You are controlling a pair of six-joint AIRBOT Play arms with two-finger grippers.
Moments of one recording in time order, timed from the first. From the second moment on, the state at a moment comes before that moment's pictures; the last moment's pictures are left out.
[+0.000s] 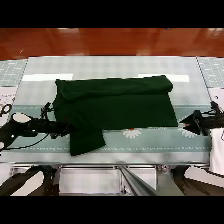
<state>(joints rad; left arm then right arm) 0.13 -1.09 0.40 0.72 -1.02 -1.36 -0.73 -1.36 0.74 -0.98 1.35 1.28</state>
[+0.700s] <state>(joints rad) 0.19 -1.09 0.45 0.72 -1.06 -1.32 -0.52 -1.45 0.86 -0.86 1.29 1.19</state>
